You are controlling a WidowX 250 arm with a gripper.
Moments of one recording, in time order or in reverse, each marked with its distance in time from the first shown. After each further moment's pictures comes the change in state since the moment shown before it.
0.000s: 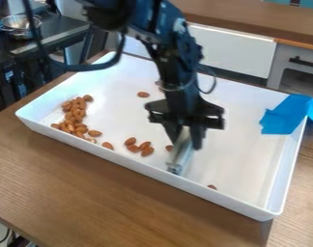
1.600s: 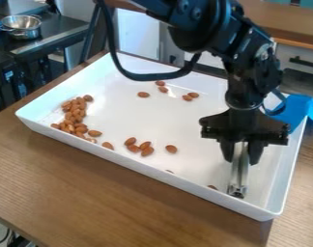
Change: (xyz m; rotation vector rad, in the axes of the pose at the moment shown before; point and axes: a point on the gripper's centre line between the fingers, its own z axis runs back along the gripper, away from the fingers) arm -0.007 -0.085 -0.018 0.025 -0.041 0.045
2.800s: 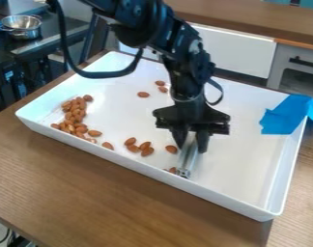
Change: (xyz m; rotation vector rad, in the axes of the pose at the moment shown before) arm 0.022 0.091 -0.012 0.063 0.010 0.006
